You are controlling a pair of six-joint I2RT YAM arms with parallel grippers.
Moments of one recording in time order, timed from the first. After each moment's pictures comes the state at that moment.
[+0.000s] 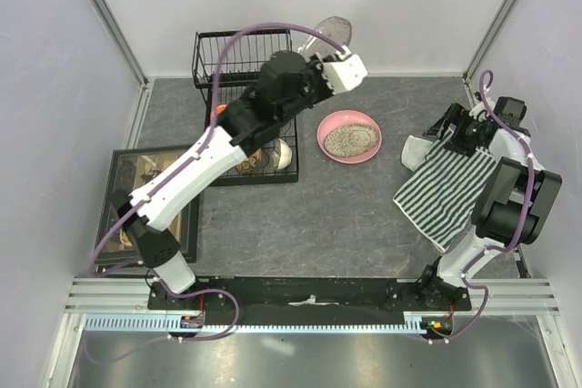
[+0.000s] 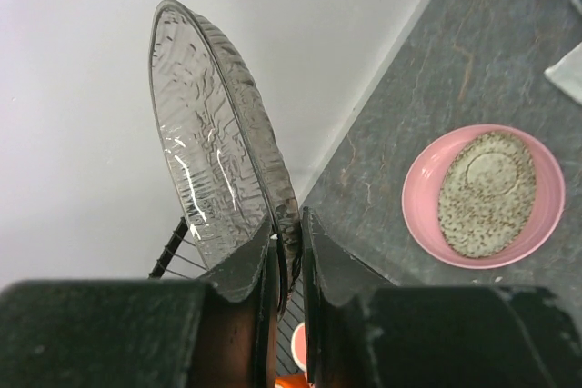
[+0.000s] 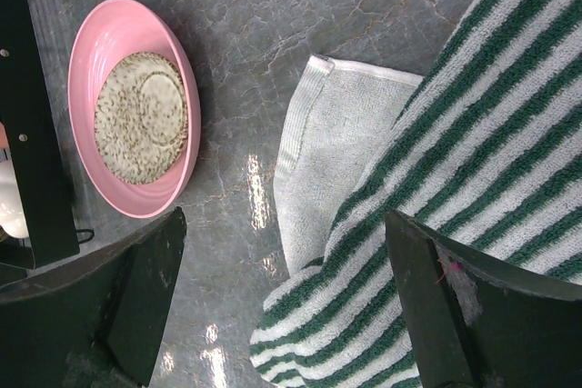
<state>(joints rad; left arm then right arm) -0.85 1.65 1.89 -0.38 -0.18 0.67 -0.44 1.75 1.23 -0.41 -0.66 0.13</state>
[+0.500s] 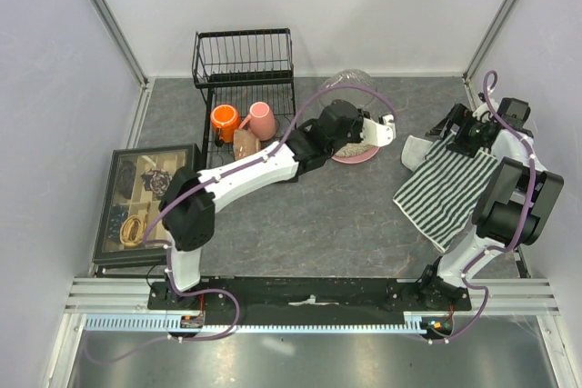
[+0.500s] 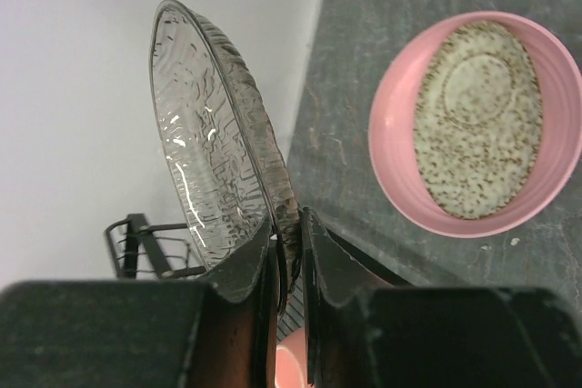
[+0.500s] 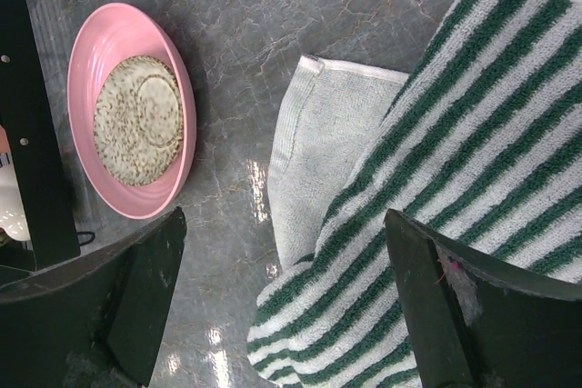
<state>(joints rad) -0.95 1.88 1.66 -0.14 -0.31 0.95 -0.46 1.75 1.23 -0.41 -0.66 0.13</state>
